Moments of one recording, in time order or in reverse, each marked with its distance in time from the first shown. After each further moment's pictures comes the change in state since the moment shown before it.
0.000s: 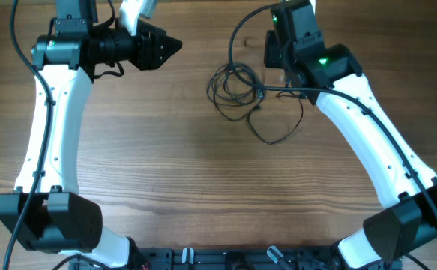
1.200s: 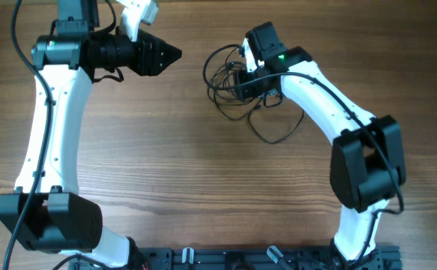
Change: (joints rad) left arm 0.000 0.000 0.000 -0.092 -0.035 0.000; right arm -0.002 0.332 -0.036 0.005 -0.458 -0.130
